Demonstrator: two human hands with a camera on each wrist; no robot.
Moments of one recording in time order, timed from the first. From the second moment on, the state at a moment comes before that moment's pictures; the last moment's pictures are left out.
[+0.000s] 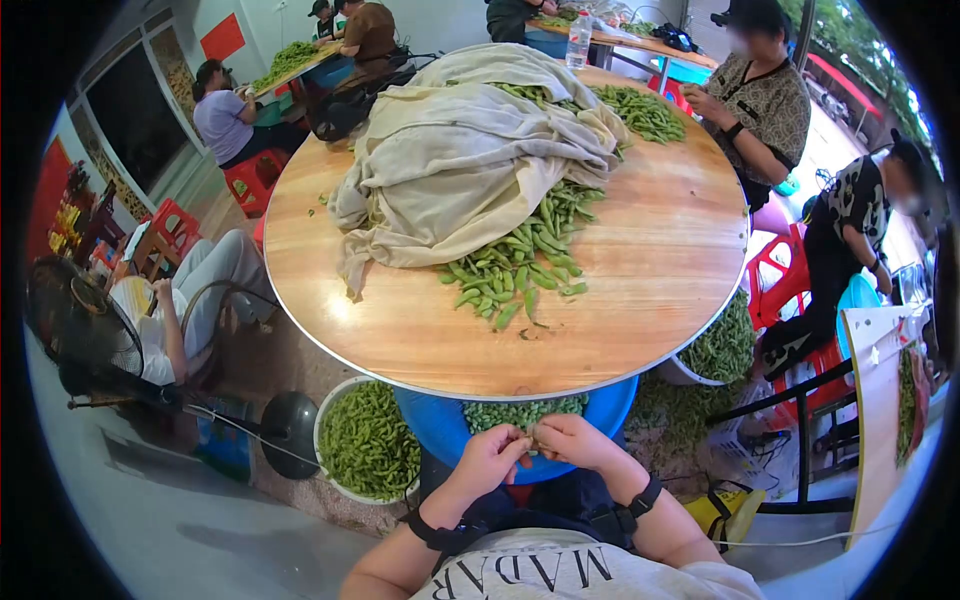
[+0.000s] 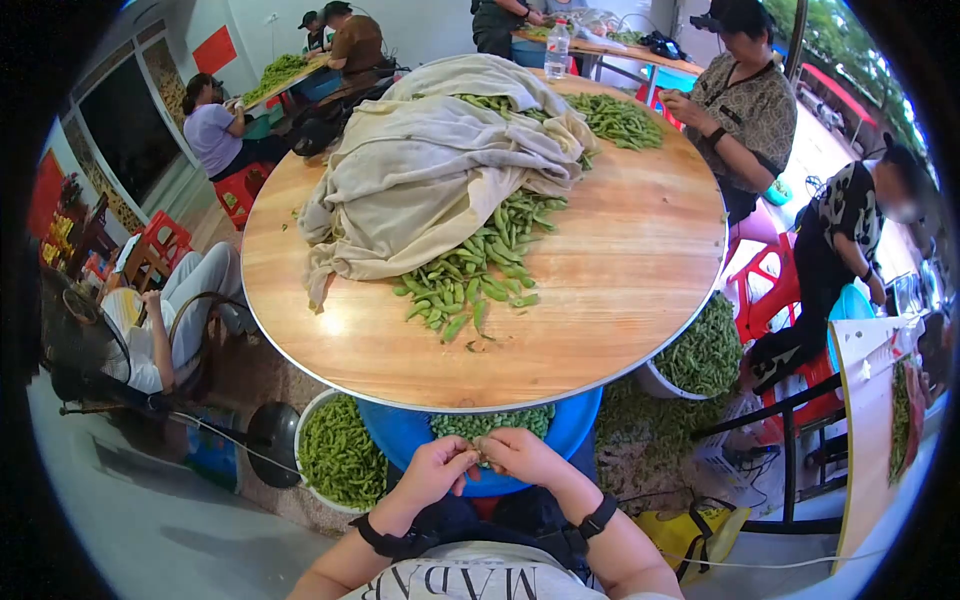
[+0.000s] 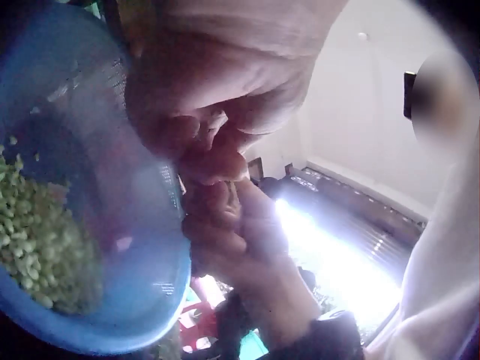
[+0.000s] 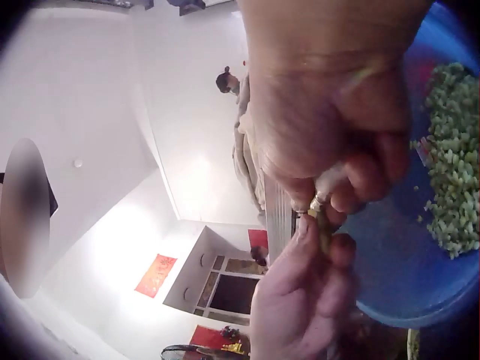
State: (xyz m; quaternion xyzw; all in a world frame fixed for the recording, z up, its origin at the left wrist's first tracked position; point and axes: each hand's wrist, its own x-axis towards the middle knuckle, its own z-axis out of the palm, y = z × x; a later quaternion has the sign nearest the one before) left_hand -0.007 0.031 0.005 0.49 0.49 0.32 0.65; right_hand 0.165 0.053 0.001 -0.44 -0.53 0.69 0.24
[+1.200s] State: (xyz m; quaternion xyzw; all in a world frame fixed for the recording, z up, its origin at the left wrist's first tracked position) left_hand 0.004 0.080 -0.056 0.48 0.58 0.36 0.56; right_hand 0.160 0.098 -0.031 -0.49 -0.47 0.67 0.29
